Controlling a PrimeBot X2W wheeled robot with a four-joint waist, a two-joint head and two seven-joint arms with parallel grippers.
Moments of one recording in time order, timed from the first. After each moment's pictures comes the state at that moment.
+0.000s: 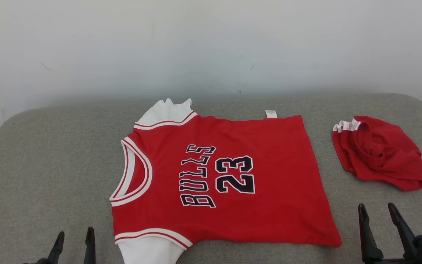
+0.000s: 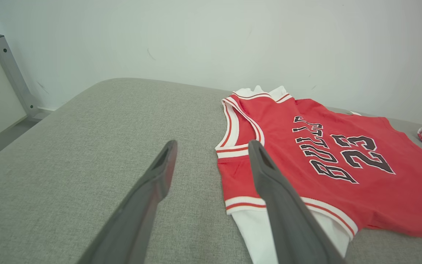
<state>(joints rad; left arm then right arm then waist) 0.12 0.20 -0.19 0.09 -0.32 0.12 -0.15 0.20 -0.23 0.05 -0.04 0.35 -0.12 -0.19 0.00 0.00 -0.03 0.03</state>
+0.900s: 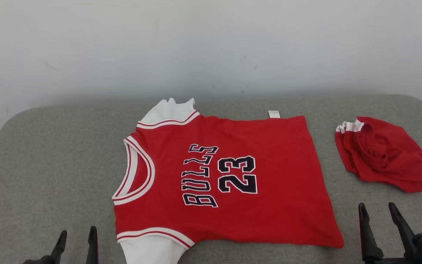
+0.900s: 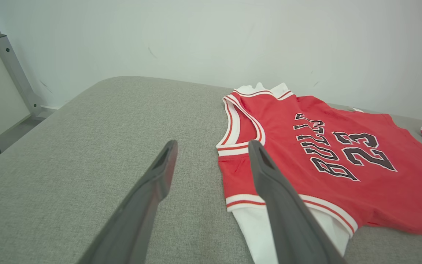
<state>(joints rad) 0.12 0.19 -0.17 0.06 -0.28 0.12 -0.10 0.20 -0.22 0.04 -0.05 0.33 -0.12 -0.17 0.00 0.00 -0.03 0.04</state>
